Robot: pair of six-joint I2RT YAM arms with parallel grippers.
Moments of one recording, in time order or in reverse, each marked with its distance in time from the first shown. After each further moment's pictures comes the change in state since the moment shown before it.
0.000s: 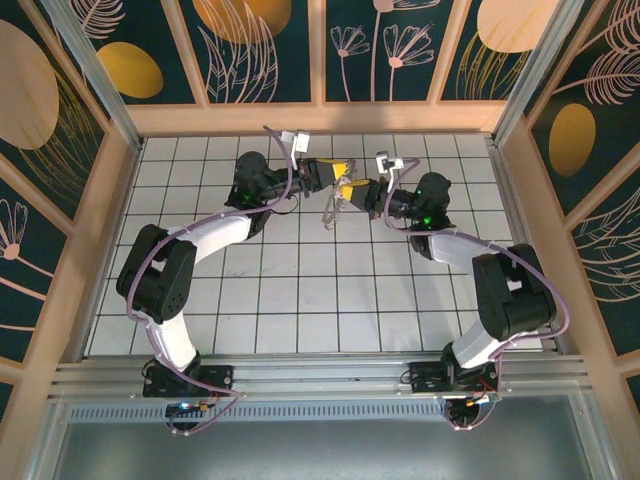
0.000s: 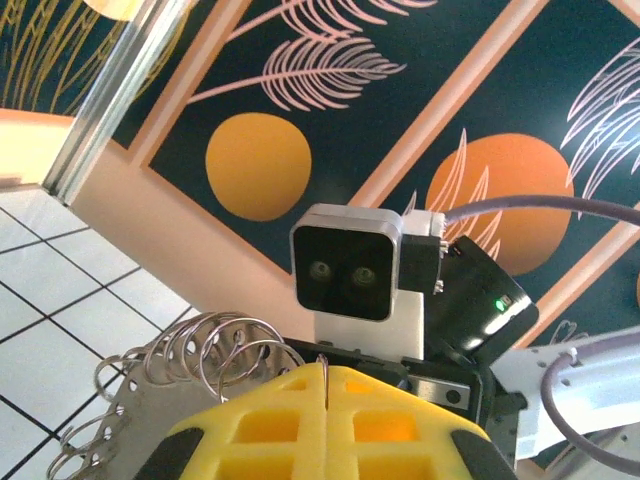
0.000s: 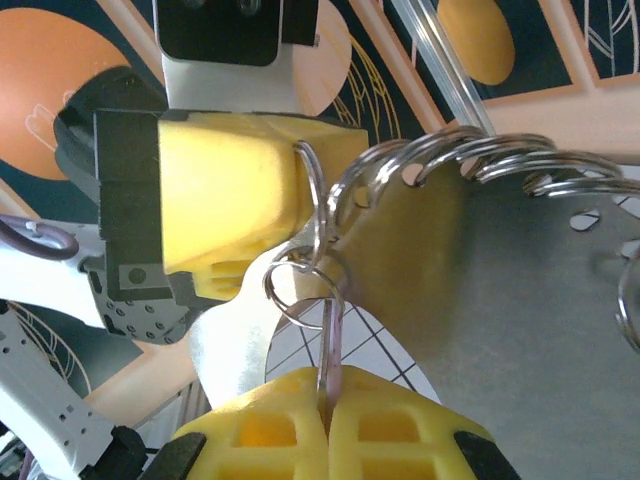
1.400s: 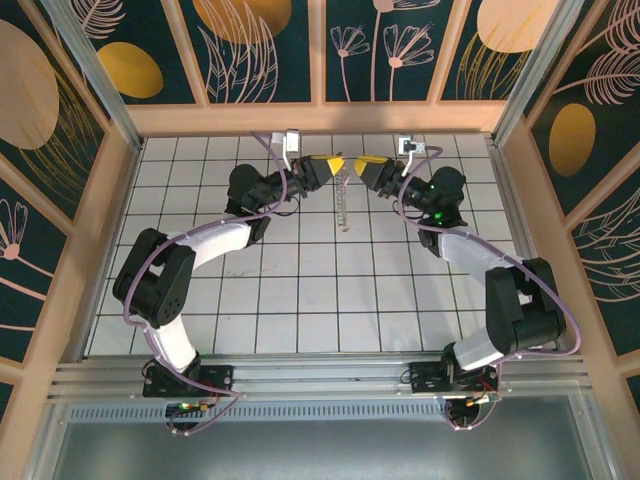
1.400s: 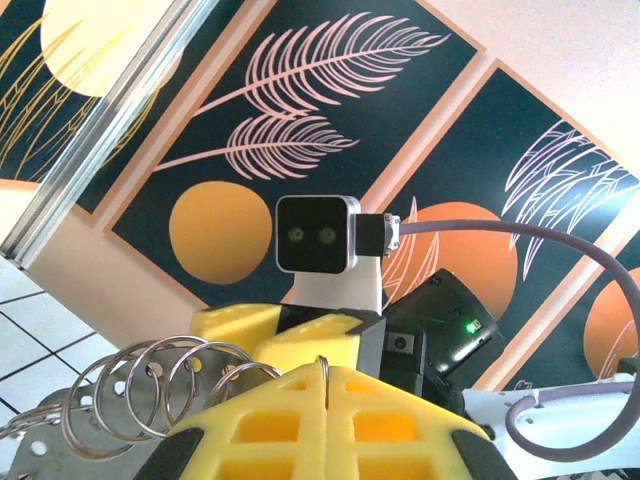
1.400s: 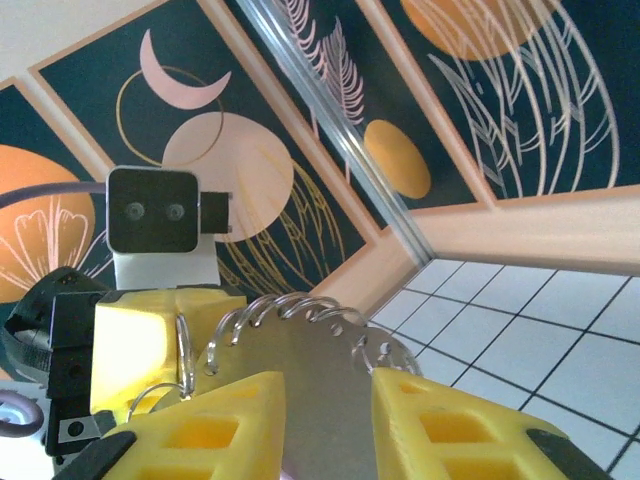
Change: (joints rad) left arm -0.024 -0.033 -0.068 0.221 -0.091 -0.146; right arm -0.025 -0.085 0.044 -0.024 0.206 0.078
